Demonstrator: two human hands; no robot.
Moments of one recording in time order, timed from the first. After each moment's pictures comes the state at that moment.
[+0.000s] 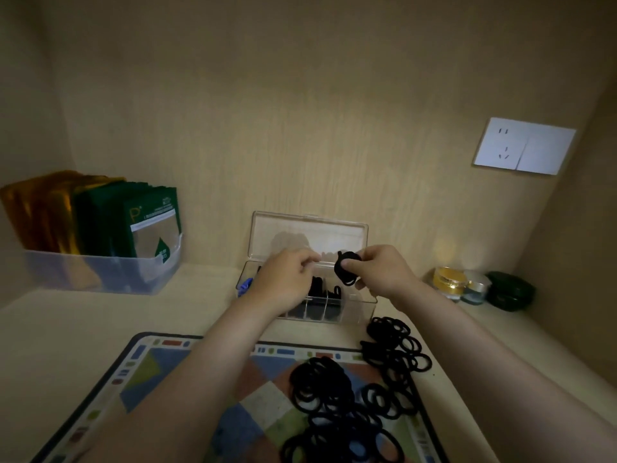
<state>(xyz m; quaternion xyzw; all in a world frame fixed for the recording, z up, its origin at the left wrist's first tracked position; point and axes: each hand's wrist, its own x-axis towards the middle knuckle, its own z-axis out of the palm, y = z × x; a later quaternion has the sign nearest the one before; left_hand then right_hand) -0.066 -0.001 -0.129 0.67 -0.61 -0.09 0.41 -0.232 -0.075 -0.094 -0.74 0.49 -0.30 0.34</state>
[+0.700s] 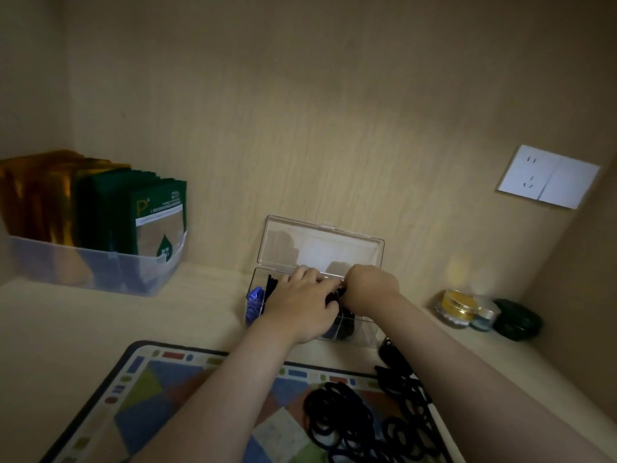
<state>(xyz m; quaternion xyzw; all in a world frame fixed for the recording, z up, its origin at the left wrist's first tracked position) -0.055 -0.020 -0.159 0.68 -0.69 0.00 0.24 -0.169 -0.101 -0.111 -0.83 0.55 0.00 -0.08</state>
